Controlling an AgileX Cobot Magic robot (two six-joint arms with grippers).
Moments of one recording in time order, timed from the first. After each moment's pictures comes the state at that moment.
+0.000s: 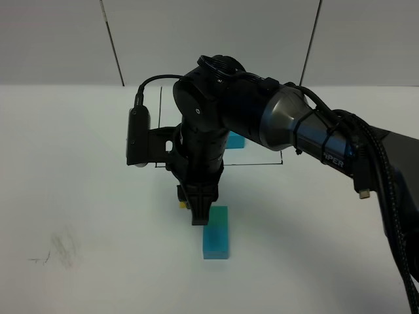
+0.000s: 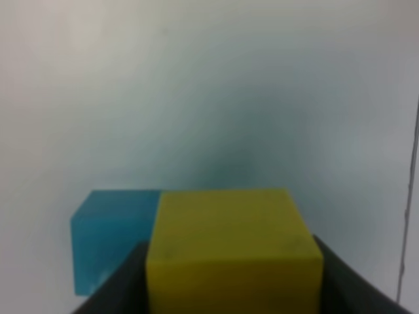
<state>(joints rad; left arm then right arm) -0.01 0.00 -0.51 -0.07 1.07 0.07 0.79 2.14 -1.84 0.00 1.12 -0.81</state>
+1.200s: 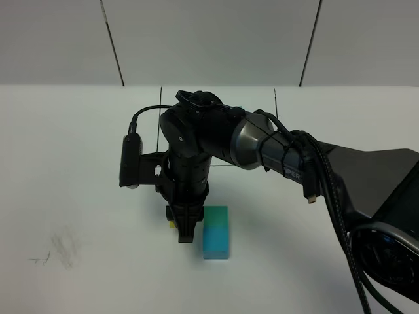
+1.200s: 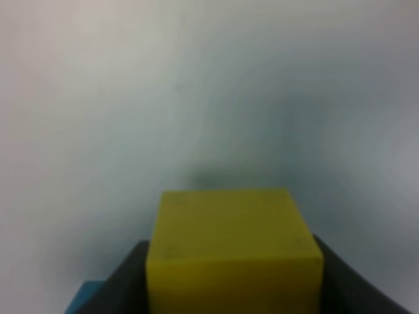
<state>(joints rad) -0.01 0.00 -0.51 -0.07 1.07 0.07 0.80 2.29 -1.87 0.04 1.04 -0.80</state>
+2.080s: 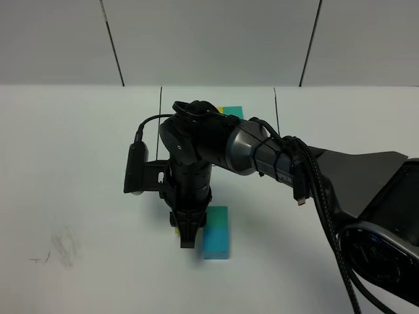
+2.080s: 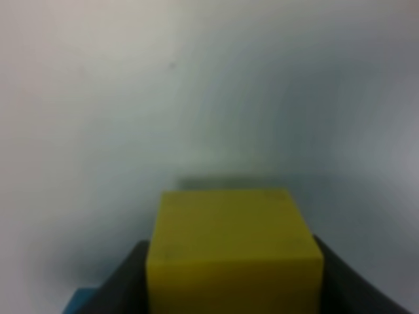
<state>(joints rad) -0.01 0.00 -0.51 -0.07 1.07 0.07 0.80 2.32 -1.87 0.01 1.04 -0.75</state>
